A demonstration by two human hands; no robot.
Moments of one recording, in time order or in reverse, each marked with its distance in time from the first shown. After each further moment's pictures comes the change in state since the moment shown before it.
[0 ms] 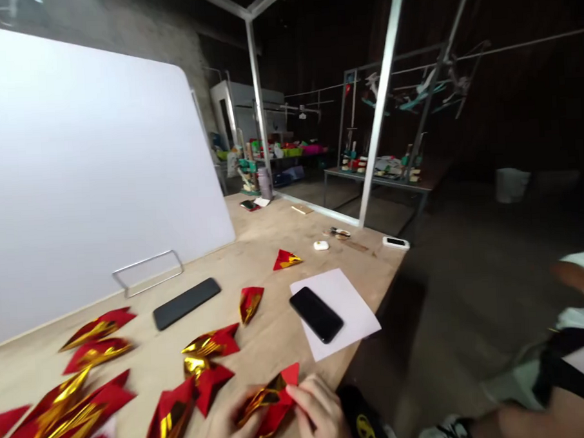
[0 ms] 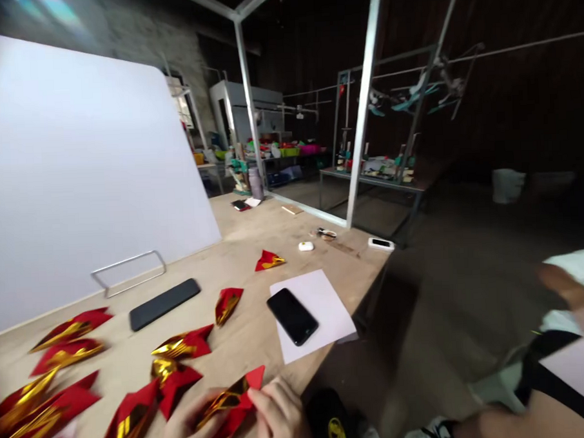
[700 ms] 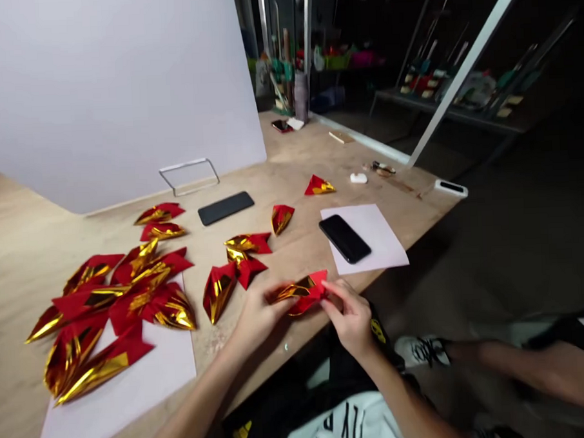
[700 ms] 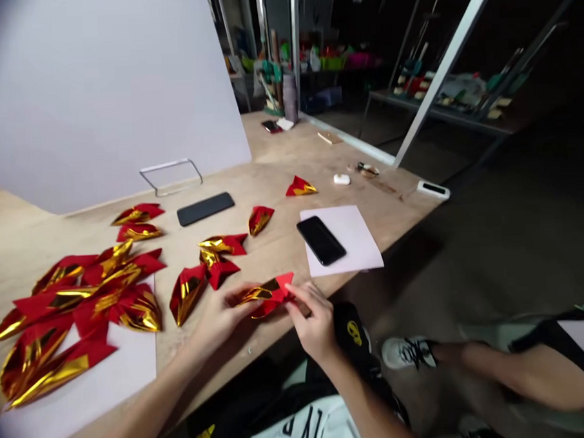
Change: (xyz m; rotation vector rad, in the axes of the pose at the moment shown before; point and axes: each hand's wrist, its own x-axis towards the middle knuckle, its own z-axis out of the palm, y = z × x) left_hand -0.014 0.024 0.011 -0.171 -0.019 -0.194; right_hand 0.000 0.000 -0.027 0.364 -0.131 0.379
